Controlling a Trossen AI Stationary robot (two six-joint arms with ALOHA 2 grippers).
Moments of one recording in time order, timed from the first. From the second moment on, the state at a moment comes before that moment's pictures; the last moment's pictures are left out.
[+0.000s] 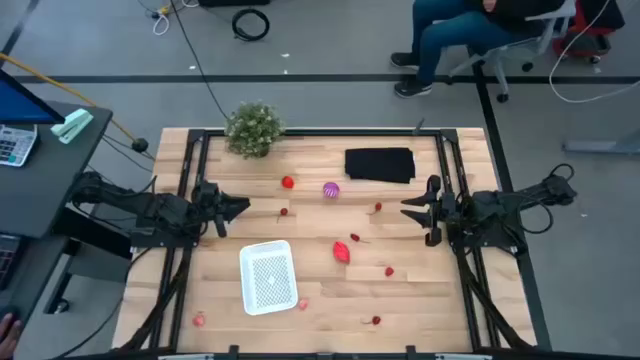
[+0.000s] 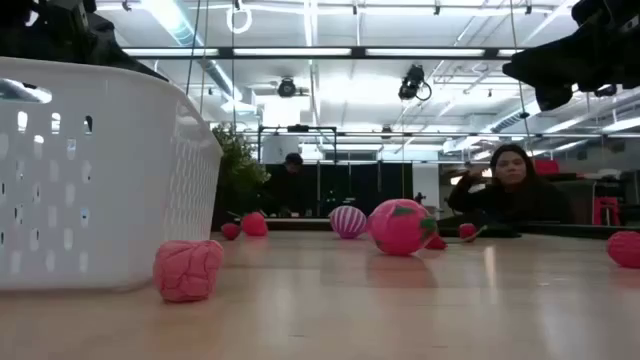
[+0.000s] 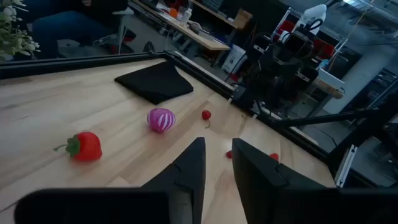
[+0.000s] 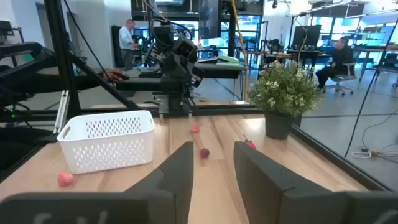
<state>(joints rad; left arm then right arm) -0.31 0.25 0.14 -0.01 -0.63 -0.59 0.29 0.14 0.10 0.07 0.41 0.00</state>
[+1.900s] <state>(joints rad) -0.31 0.25 0.14 -0.01 -0.63 -0.59 0.29 0.14 0.10 0.07 0.41 0.00</state>
